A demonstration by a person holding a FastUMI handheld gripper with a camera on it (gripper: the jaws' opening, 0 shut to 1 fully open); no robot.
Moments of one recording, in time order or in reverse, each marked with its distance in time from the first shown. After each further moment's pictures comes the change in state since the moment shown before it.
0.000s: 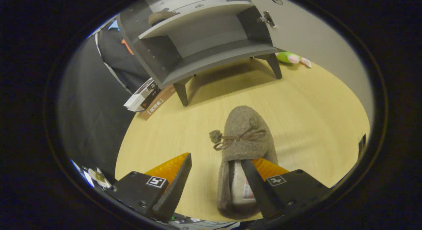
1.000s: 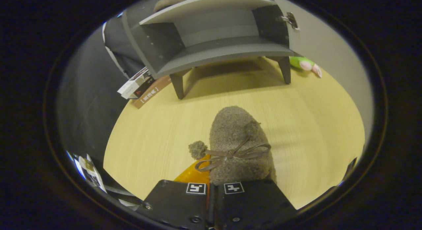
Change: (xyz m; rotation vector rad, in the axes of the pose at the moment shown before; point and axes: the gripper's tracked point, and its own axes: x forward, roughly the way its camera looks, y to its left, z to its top) arm -0.009 -0.007 0.021 -0.181 0.045 -0.040
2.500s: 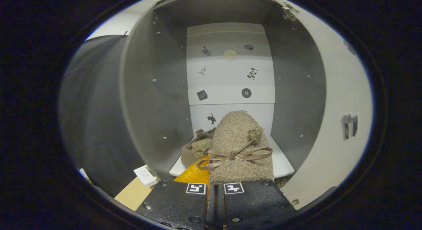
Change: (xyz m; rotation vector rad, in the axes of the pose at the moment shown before) arm -0.183 0.056 0.429 -0.199 -0.598 -0.045
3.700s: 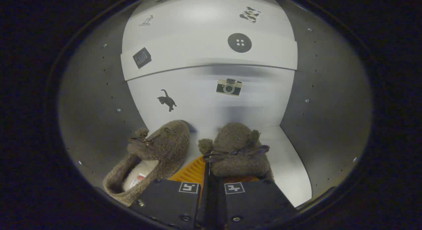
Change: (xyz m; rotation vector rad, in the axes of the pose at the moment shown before) arm 0.164 -0.052 -0.035 0.090 0.308 -0.095
